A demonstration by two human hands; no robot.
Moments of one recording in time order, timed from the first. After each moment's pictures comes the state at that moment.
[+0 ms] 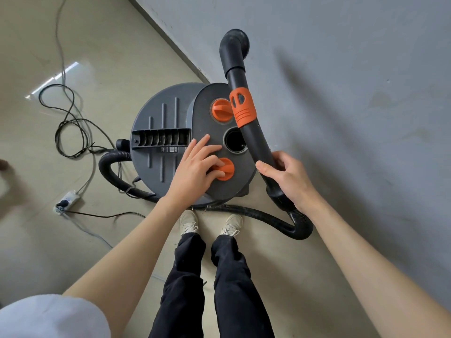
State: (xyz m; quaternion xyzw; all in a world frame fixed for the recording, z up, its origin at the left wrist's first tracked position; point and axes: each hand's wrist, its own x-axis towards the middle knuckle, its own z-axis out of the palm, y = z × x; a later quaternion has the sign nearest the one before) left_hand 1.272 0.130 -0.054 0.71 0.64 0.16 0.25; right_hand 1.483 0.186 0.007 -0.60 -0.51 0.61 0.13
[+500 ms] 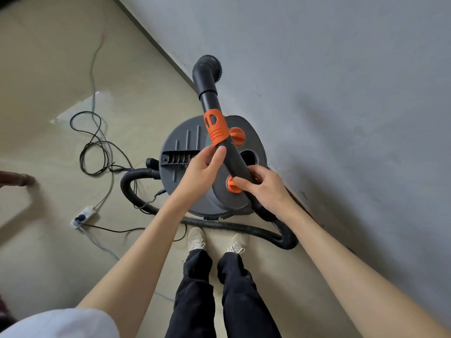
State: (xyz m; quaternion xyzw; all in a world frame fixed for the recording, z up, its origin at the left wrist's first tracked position) left_hand 1.264 0.136 0.074 0.39 0.69 0.36 0.49; right_hand 1.424 0.166 0.064 -0.56 -0.58 0.58 0.11
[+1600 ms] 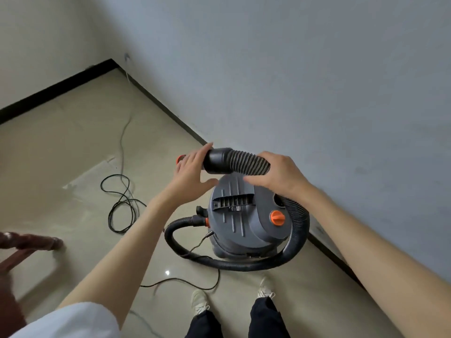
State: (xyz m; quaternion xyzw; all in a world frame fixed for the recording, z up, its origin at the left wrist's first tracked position) left_hand 1.075 0.119 0.189 0.64 0.68 0.23 0.28; right_hand 1.293 0.171 0.221 -0.51 -0.77 0.35 0.12
